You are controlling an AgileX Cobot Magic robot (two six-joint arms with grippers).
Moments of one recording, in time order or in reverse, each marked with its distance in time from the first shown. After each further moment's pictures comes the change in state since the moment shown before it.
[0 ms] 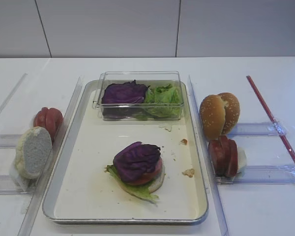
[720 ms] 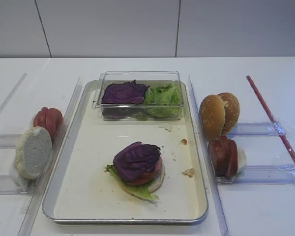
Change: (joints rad) left arm 0.000 0.000 0.000 -0.001 0.000 -0.002; right arm 0.000 0.000 0.000 0.000 0.000 -0.003
